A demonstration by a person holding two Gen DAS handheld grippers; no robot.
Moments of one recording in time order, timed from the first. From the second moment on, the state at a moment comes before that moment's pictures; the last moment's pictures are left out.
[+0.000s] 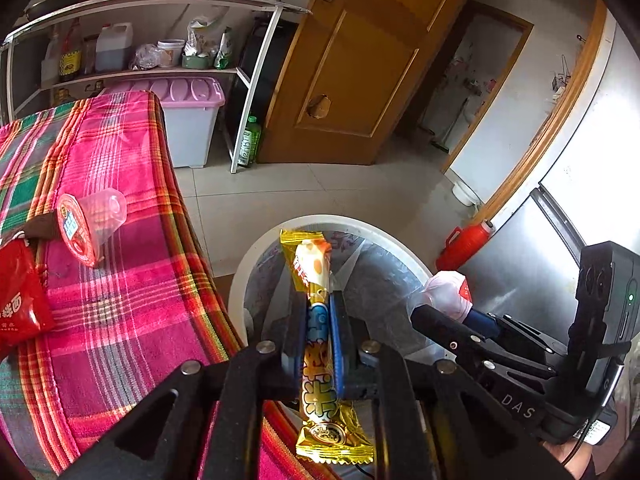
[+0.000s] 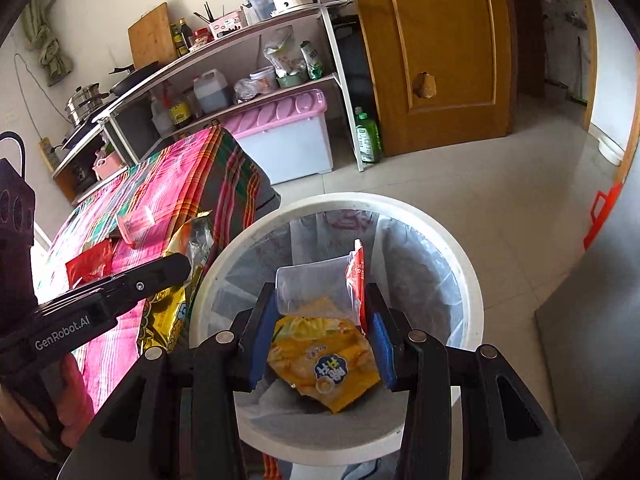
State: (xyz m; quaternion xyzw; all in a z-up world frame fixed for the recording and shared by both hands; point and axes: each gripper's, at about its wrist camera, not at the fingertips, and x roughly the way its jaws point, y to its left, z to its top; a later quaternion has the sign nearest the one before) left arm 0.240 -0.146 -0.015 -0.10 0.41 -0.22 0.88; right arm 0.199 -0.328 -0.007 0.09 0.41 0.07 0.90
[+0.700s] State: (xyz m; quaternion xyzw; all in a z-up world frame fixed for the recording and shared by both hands) left arm 0.213 -0.122 0.011 -0.12 0.37 -0.22 0.90; right arm 0.176 -0.319 0.019 0.09 0.38 0.09 0.92
